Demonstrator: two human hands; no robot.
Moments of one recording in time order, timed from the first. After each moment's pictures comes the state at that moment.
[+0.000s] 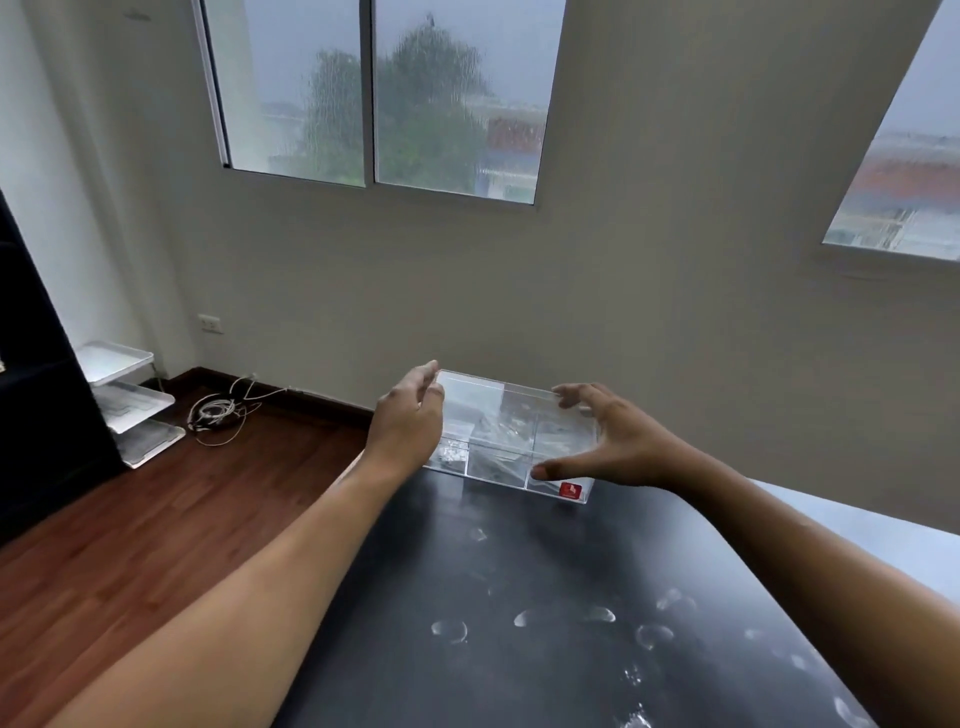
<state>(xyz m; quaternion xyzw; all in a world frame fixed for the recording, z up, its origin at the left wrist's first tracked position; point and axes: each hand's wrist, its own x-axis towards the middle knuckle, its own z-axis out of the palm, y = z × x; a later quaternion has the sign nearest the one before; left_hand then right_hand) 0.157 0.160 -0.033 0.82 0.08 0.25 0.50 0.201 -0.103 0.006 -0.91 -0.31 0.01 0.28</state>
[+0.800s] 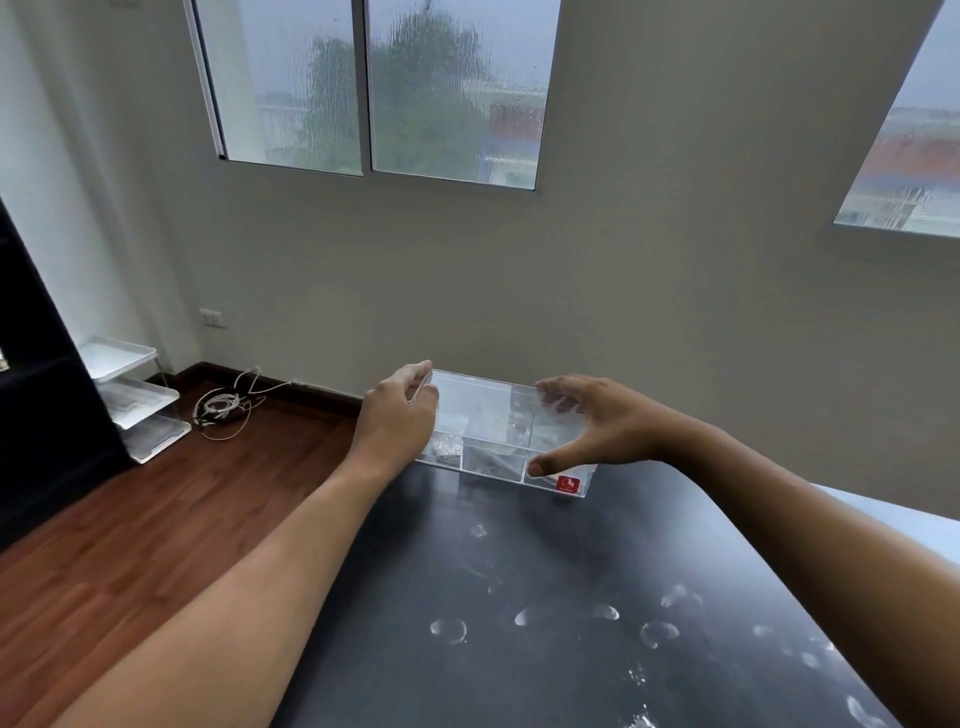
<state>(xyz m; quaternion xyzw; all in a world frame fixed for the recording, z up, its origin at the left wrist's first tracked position) 0.153 0.168 -0.037 0.84 0.09 0.25 0.48 0.215 -0.091 0.018 -0.92 -0.33 0.07 0.21</state>
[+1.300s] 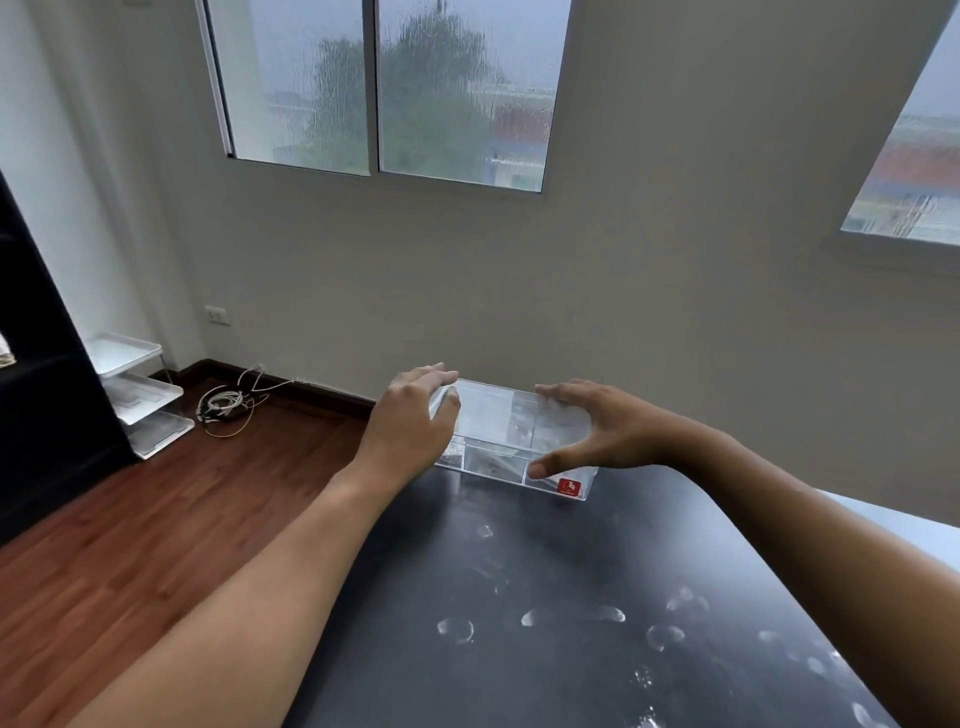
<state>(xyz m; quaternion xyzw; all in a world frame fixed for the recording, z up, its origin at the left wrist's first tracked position) 0.151 0.167 -0.041 0.90 0.01 0.29 0.33 0.208 -0.087 0.022 -0.92 -0.32 0.09 0.18</state>
